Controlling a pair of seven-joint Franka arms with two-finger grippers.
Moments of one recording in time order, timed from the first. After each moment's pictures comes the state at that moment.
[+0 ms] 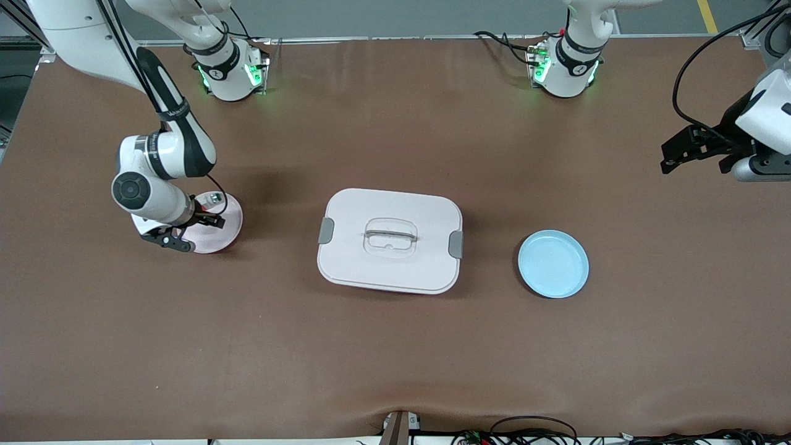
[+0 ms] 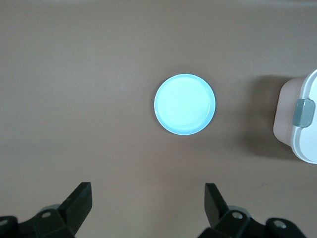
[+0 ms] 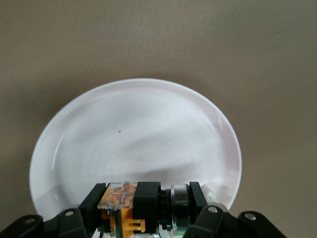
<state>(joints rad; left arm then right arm) -0.01 0.02 -0.09 -1.52 0.01 1.56 -0.09 0.01 0.32 0.01 -2.23 -0.13 2.34 0.44</state>
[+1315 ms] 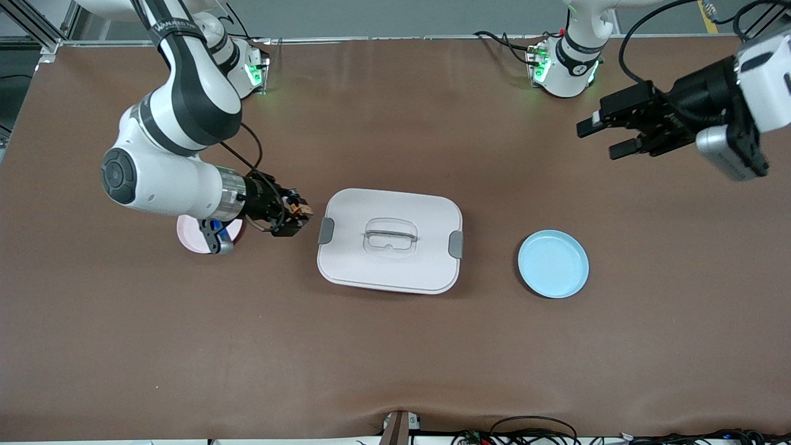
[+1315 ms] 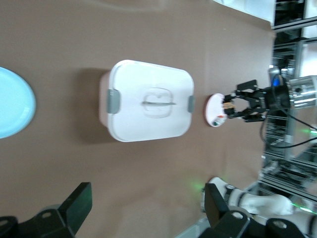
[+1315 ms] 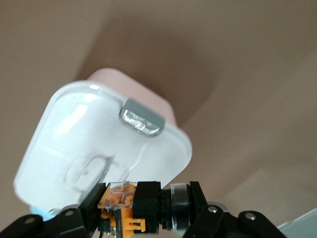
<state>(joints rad) -0.01 0.09 -0.11 -1.45 -0.71 1.57 -0.09 0.33 0.33 0.04 -1.60 0.52 1.84 1.30</state>
